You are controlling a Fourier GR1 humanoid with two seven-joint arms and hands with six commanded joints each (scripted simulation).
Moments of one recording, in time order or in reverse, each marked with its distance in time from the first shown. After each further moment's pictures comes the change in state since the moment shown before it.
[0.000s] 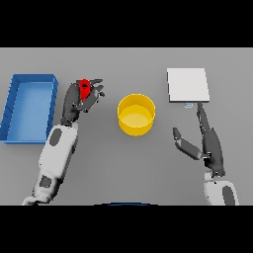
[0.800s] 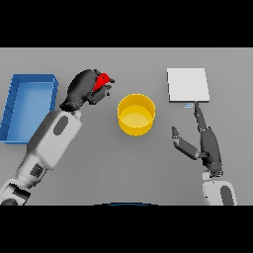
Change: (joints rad) left arm -0.152 0.215 -0.364 -0.075 -0.344 -0.078 0.333; right arm -0.004 0.003 0.014 0.000 0.019 0.003 0.040
